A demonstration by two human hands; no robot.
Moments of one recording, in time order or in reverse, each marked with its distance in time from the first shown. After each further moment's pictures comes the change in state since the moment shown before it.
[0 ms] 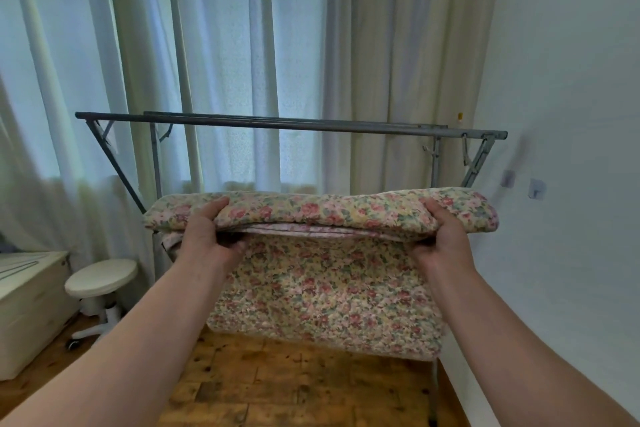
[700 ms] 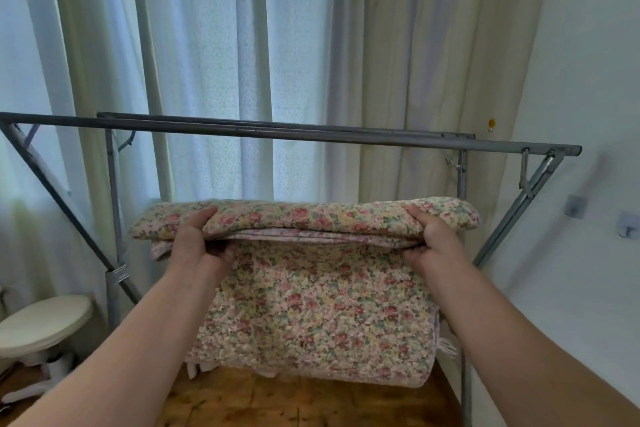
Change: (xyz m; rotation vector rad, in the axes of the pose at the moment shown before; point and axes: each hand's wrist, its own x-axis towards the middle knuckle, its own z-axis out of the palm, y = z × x) left_hand 0.272 0.041 0.031 -0.021 -0.054 -0.021; right_hand 0.228 0.079 0.090 -0.266 0.086 0.056
